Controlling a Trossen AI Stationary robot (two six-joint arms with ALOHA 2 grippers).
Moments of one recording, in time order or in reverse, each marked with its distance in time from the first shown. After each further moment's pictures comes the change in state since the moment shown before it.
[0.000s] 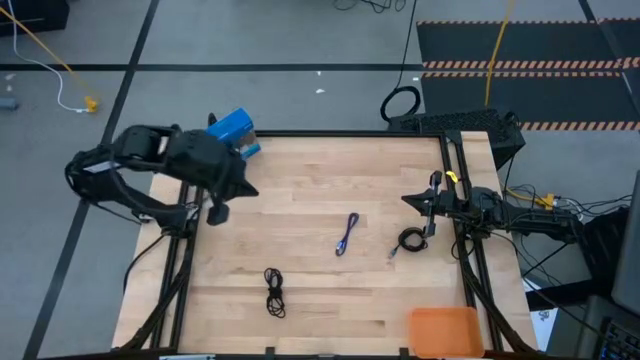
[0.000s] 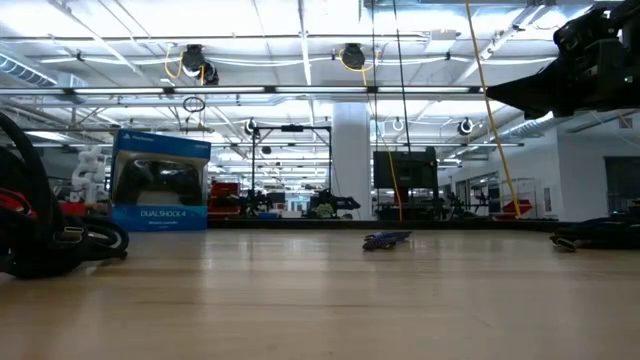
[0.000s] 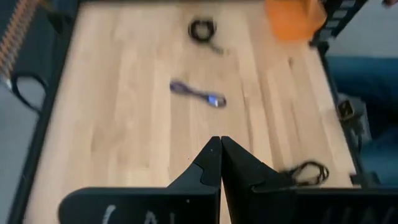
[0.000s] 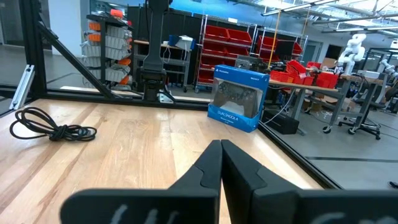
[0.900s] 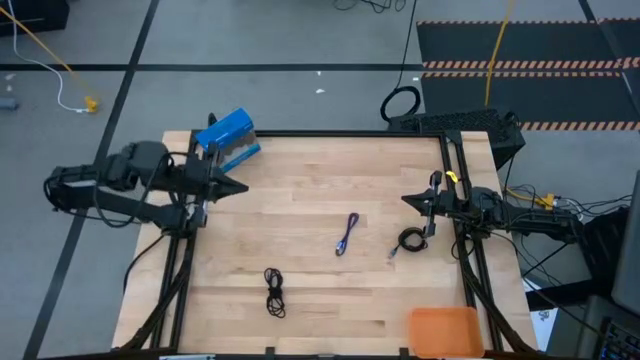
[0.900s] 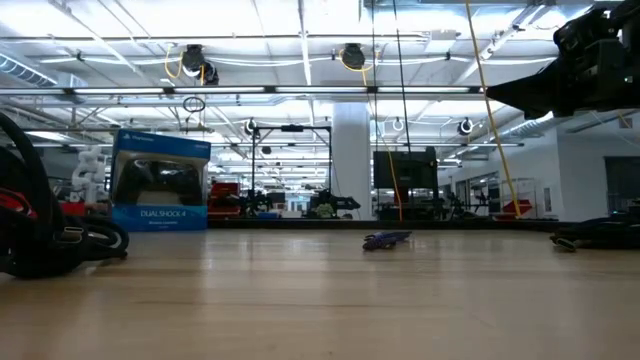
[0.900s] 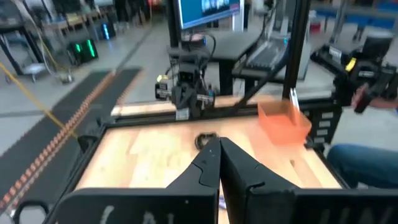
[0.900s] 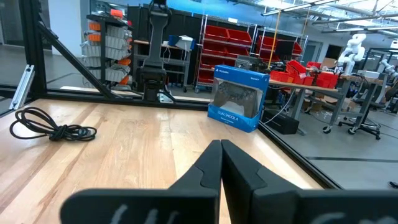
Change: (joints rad) left arm -0.001 -0.494 -0.646 0.756 -0.001 0.095; right arm 0.000 0.000 0.000 0.000 0.000 0.000
